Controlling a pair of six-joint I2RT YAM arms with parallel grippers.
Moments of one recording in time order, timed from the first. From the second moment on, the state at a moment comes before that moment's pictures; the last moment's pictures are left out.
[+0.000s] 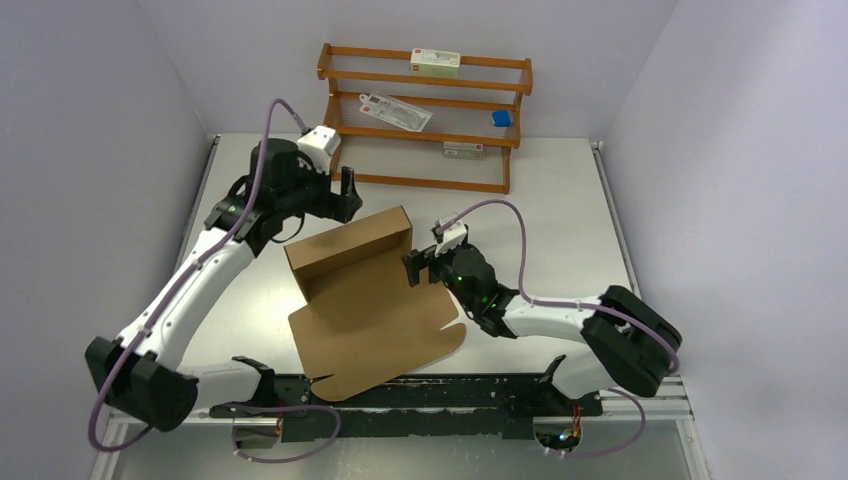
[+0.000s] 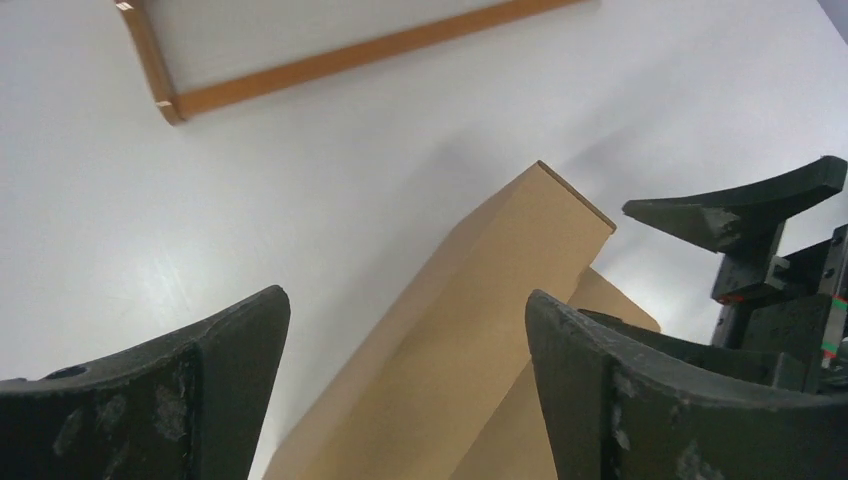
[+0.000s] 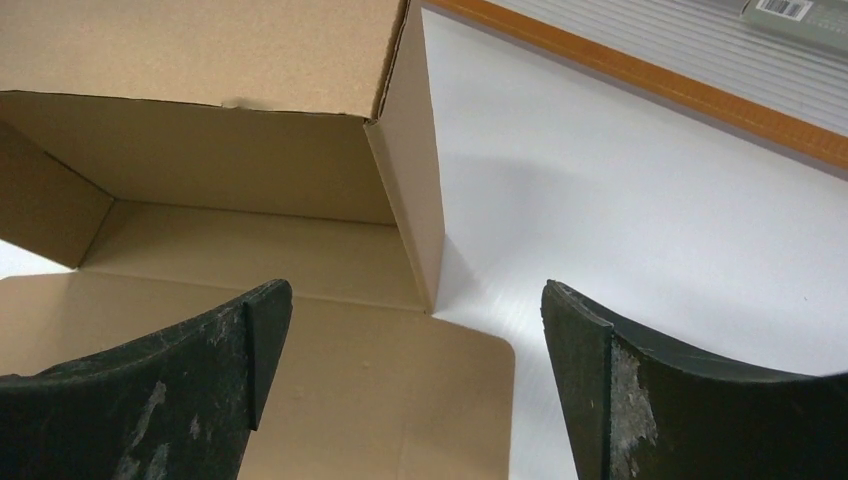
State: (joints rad) left arm -0.40 1.26 1.24 -0.50 0.16 -0.11; right arm 0.88 1.42 0.50 0.75 0.31 0.11
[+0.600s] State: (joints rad) left arm -1.13 1.28 1.18 -0.56 -0.66 0.17; right arm 0.88 0.93 0.34 0.39 0.42 0.28
